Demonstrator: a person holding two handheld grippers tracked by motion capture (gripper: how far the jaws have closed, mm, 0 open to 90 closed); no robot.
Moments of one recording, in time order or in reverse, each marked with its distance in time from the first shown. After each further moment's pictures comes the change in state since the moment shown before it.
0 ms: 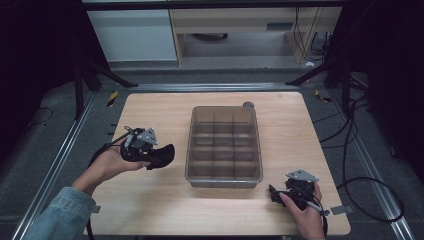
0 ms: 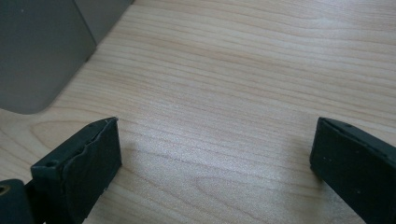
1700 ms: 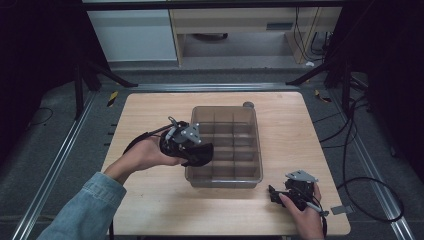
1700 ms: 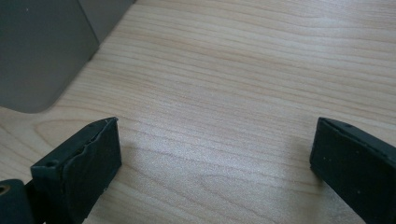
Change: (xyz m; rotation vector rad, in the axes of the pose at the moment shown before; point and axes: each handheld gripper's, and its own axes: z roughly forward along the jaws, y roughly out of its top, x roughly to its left) left arm -0.051 0.115 0.012 0.003 -0.099 0.238; right arm 0.002 -0.001 -0.001 0.002 -0.003 0.003
